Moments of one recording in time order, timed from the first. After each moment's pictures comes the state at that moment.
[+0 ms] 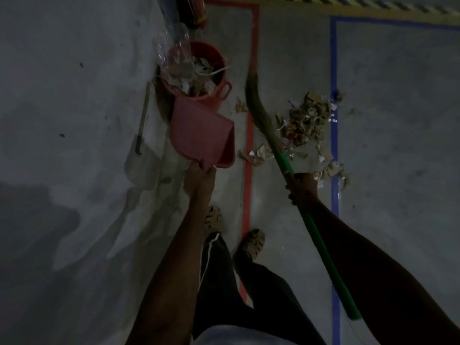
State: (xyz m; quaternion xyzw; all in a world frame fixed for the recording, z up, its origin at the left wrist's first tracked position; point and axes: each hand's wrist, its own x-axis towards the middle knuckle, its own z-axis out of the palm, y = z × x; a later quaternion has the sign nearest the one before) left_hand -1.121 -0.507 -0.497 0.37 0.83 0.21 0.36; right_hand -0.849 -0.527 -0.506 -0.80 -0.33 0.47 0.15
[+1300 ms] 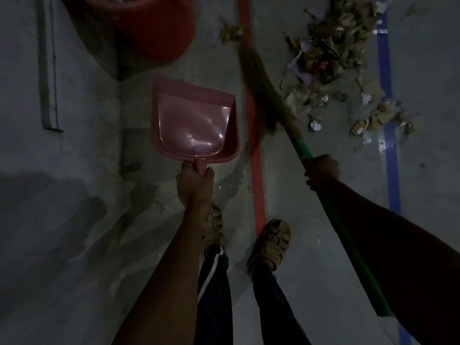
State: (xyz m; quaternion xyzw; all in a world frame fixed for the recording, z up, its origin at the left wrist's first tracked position) left_hand -1.116 -0.518 -0.859 0.38 0.84 0.16 0.33; right_hand -0.822 -0.515 -0.892 -0.88 -0.20 0.44 0.04
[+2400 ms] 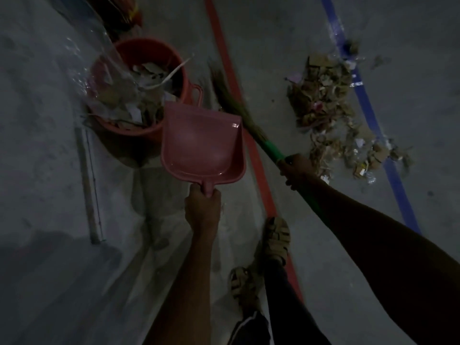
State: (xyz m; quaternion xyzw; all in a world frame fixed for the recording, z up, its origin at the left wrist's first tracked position) left_hand -1.127 -0.320 -0.789 0.47 0.81 0.16 0.31; right_hand -0.870 -0.305 -0.822 -0.80 -0.33 0.48 0.12
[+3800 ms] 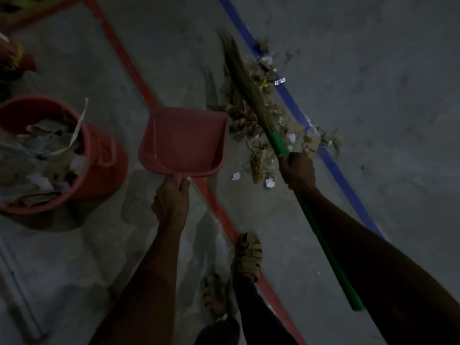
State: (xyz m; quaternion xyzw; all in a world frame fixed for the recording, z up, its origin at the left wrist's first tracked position) left_hand -0.959 -0.229 -0.789 0.64 0.71 0.01 0.30; right_hand -0.681 -0.344 -0.829 -0.92 -0.19 0.31 0.18
